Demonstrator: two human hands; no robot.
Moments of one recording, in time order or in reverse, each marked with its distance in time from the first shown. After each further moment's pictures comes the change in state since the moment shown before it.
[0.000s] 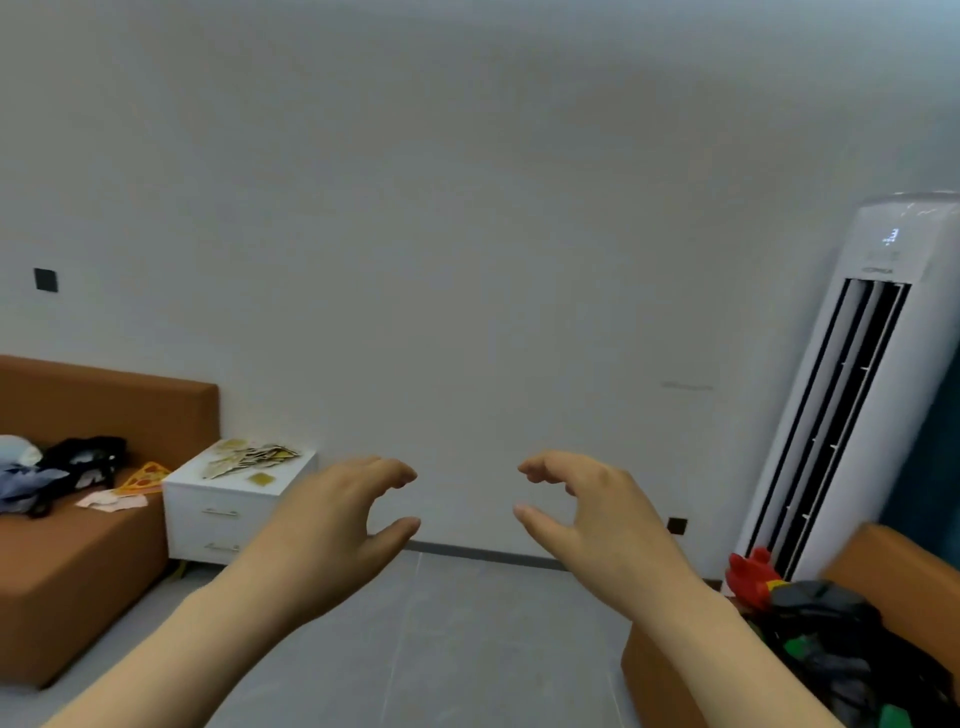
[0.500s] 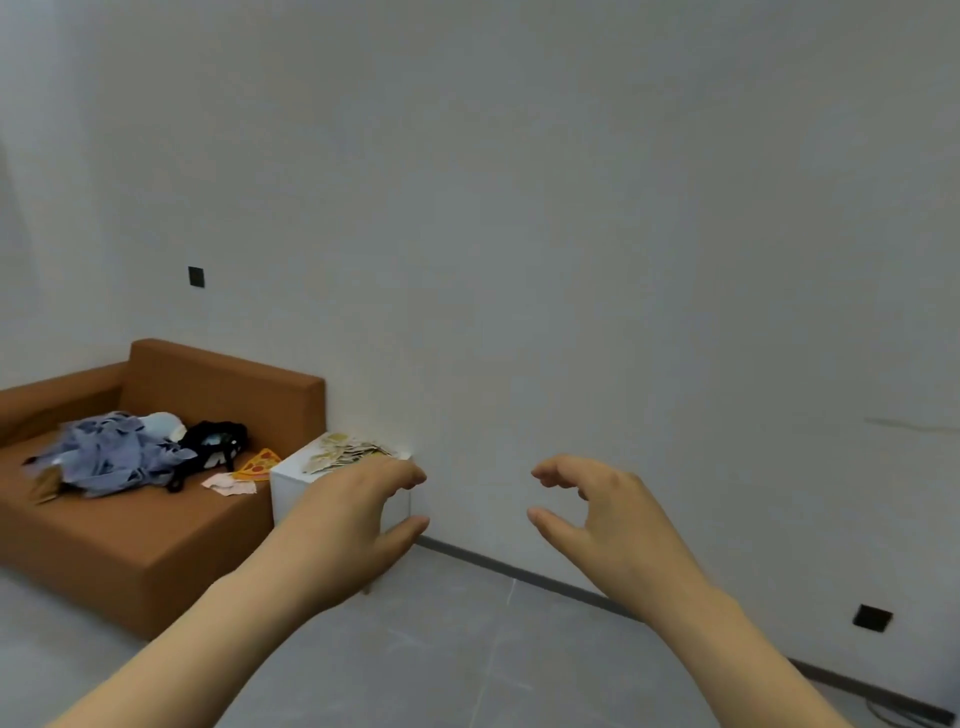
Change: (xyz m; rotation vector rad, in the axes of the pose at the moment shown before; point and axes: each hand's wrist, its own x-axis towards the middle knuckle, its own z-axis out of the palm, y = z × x) left_hand 0.165 -0.129 0.085 0.151 -0.018 -0.238; right_hand 0.237 0.099 0.135 0.138 -0.134 -0.153
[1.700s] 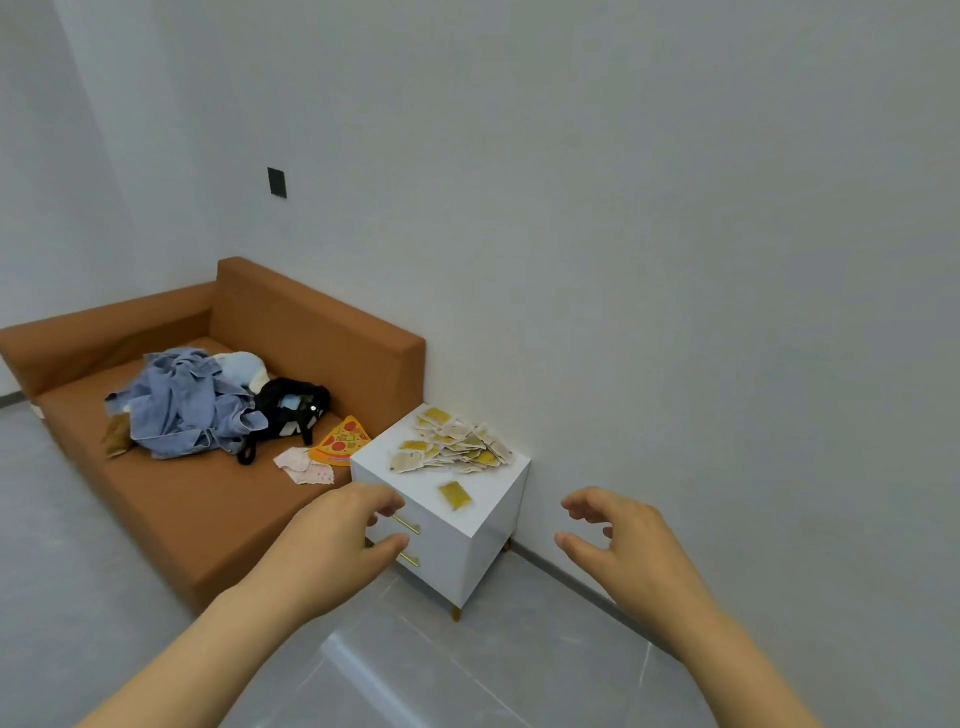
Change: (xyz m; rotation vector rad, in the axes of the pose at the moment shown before) left_hand 0.338 -0.474 0.165 -0.030 -0.197 -0.443; right_hand 0.521 0.080 0.369 0.183 -0.346 0.078
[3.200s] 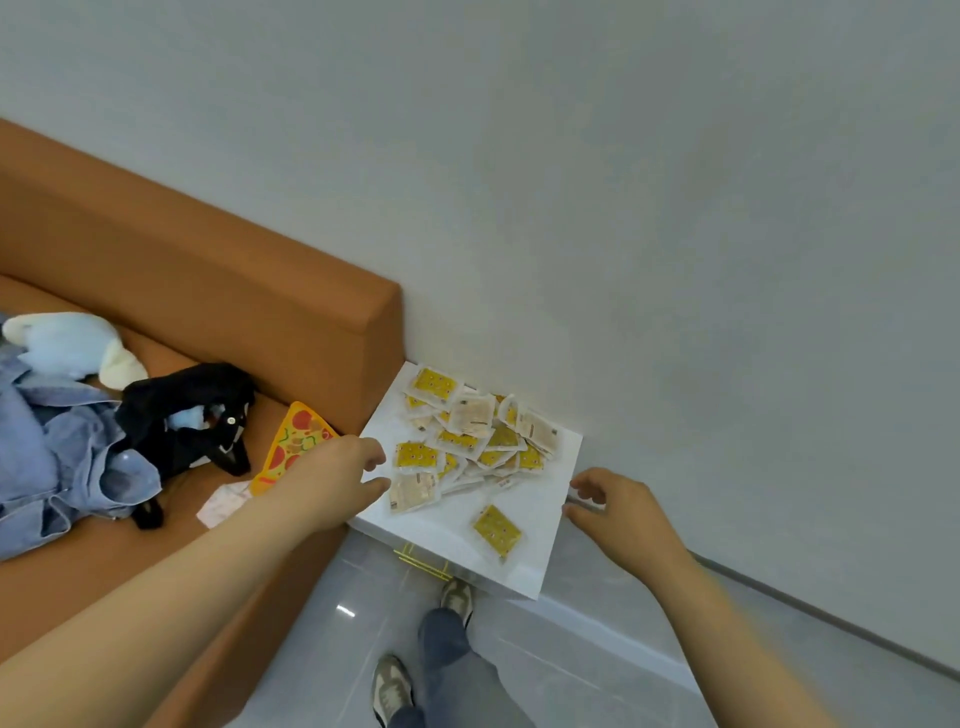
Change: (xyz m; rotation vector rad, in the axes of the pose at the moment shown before) left_hand 0.563 -0.292 0.082 0.095 -0.559 -0.014; right_hand 0.513 0.061 0.201 0.019 -0.244 0.550
